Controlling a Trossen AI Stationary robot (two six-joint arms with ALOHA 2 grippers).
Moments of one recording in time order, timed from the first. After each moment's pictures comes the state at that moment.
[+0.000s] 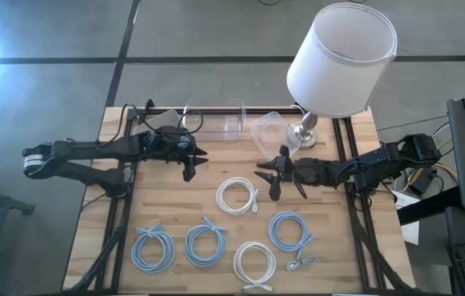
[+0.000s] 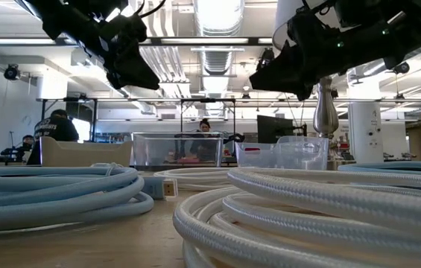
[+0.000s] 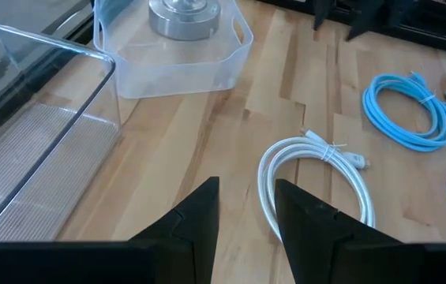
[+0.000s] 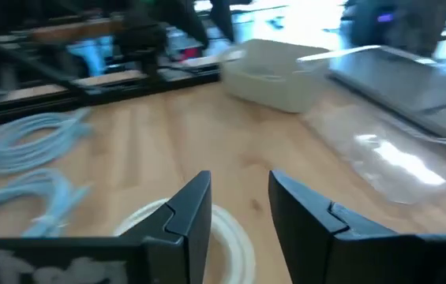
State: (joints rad) left arm 0.25 1.05 0.71 -0.19 0.06 -0.11; right arm 0.06 1.37 0.49 0.63 0.30 0.21
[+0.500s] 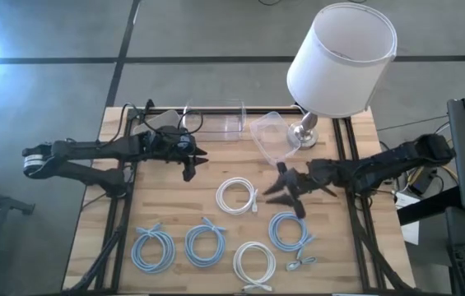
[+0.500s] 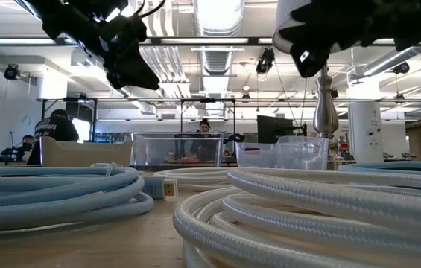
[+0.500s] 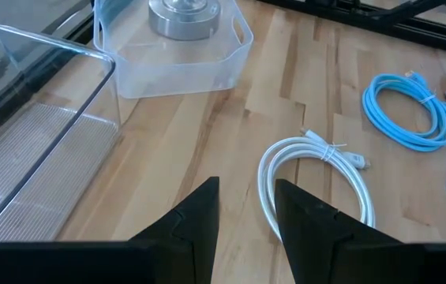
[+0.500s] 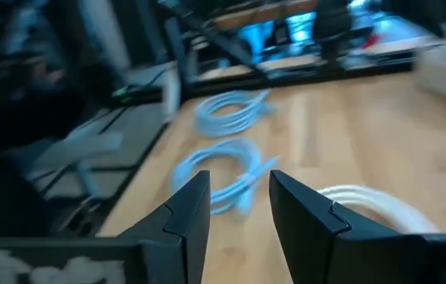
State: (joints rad) left arm 0.25 1.05 0.71 -0.19 0.06 -0.11; right arm 0.14 1.17 0.49 0.47 -0.17 0.26
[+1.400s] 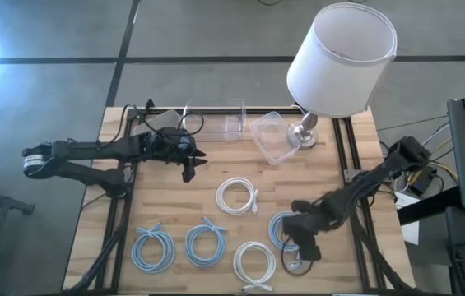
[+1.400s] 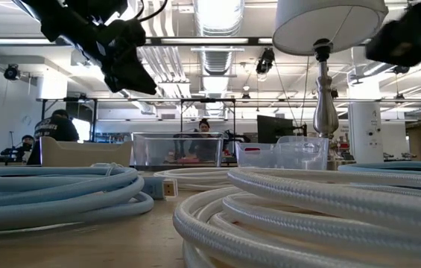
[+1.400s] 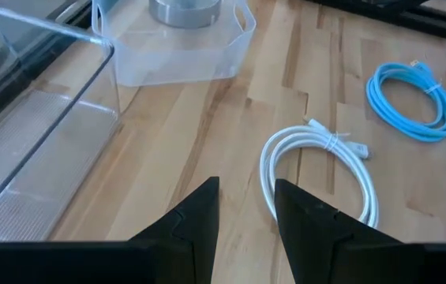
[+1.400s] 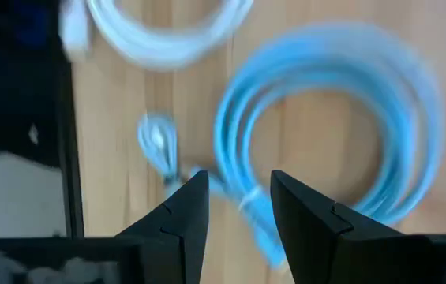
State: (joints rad) left arm 0.25 1.05 0.70 -0.20 0.06 -0.11; right arm 0.57 1.52 1.10 -0.81 -0.10 0.63
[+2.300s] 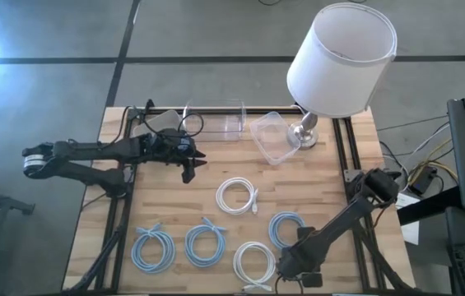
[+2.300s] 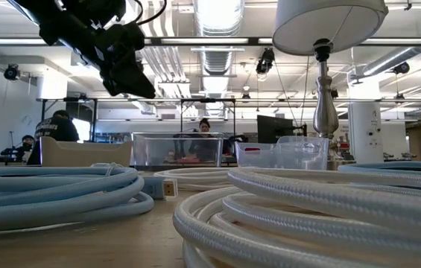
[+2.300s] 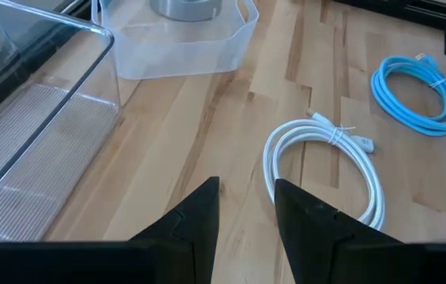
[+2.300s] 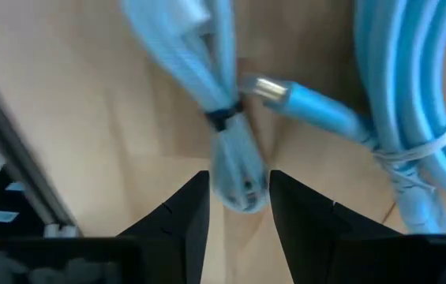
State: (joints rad) left arm 0.25 1.05 0.67 -0.17 0.06 -0.11; right arm 0.72 1.99 1.31 -1.01 -0.31 0.75
